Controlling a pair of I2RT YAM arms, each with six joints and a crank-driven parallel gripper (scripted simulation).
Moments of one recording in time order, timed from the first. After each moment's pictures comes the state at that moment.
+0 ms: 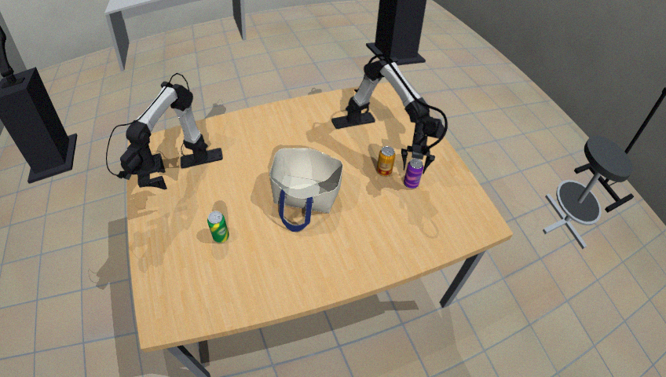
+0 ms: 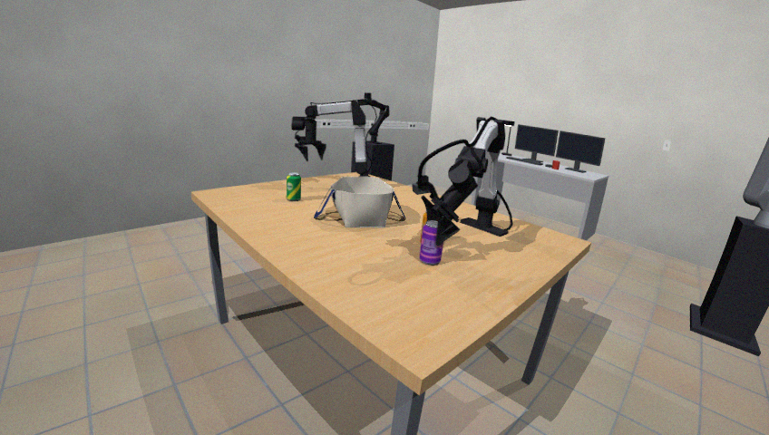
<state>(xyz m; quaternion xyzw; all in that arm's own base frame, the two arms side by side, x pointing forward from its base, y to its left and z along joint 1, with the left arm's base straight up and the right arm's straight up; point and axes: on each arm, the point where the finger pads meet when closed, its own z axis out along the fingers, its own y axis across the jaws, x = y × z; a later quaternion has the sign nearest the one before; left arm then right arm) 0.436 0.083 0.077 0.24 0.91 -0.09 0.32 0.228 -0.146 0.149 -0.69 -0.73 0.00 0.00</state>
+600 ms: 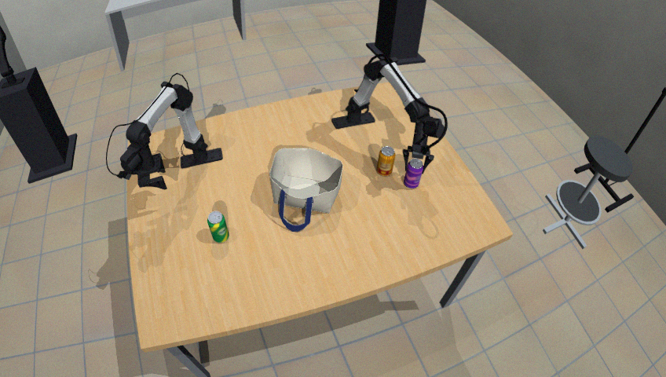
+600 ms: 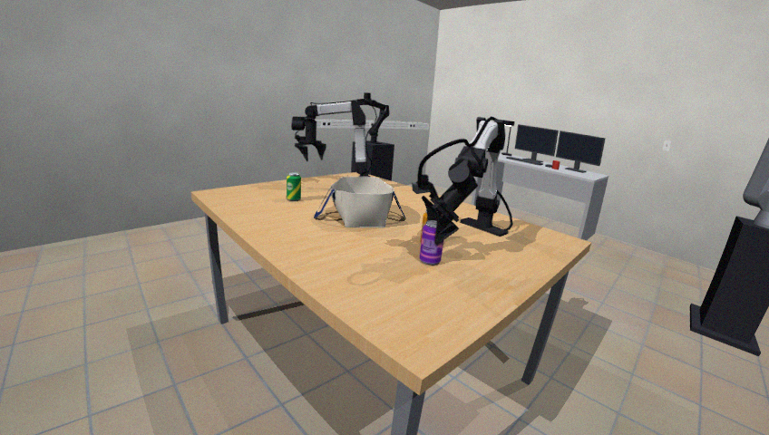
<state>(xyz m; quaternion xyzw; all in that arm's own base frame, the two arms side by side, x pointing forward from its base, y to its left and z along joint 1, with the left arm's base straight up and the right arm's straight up) 0.438 0.084 0.078 0.25 0.91 -0.09 0.33 0.228 -0.146 0.149 -0.69 -0.73 0.00 0.00</state>
